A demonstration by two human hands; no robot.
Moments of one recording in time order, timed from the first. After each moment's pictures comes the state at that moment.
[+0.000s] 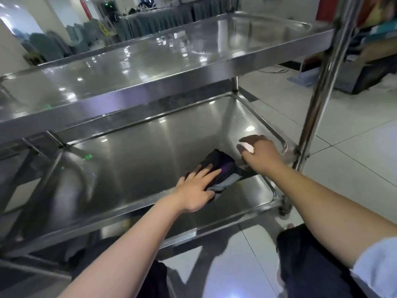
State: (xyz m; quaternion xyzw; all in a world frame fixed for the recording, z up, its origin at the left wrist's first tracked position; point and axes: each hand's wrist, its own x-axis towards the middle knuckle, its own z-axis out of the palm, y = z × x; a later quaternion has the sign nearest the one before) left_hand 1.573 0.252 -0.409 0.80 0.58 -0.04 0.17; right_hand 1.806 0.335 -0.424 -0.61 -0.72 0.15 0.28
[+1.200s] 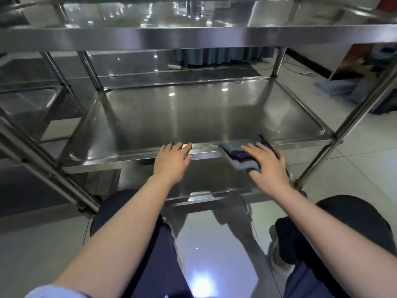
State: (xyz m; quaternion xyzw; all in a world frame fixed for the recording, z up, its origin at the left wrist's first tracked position) left_hand 1.415 0.192 -0.442 0.69 0.72 0.06 0.02; right_hand 1.694 0.207 -0.429 -0.56 -0.79 0.13 0.21
